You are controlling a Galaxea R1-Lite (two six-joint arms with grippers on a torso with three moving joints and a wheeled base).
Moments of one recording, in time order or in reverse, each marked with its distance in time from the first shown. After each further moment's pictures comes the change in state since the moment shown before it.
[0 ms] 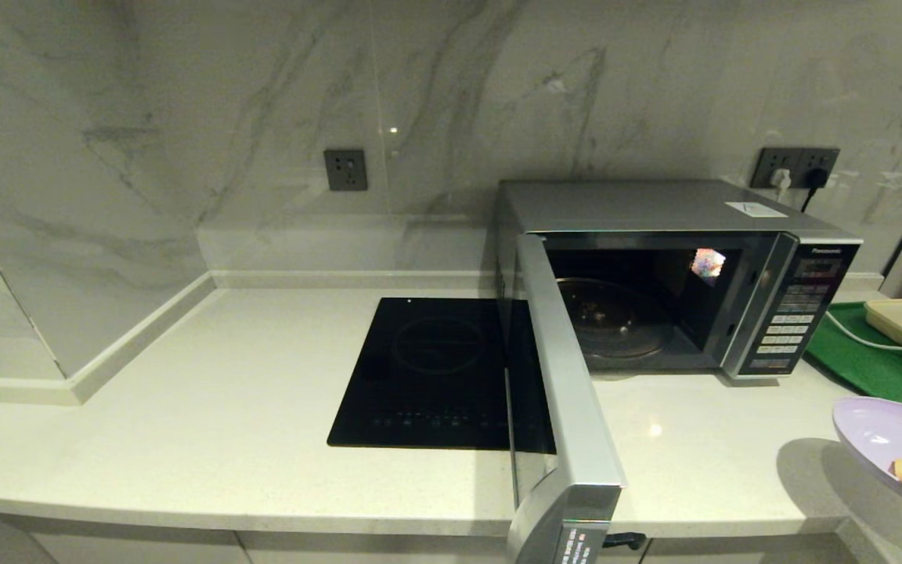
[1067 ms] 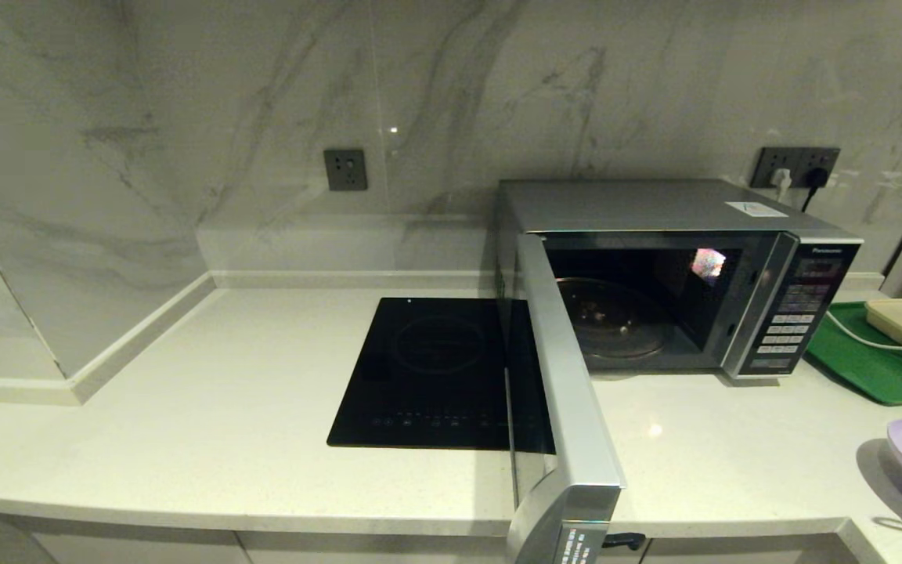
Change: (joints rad) left arm 0.000 0.000 0.000 0.000 0.000 0.000; right arm -0.304 0.383 -0.115 -0.258 0.118 -0.179
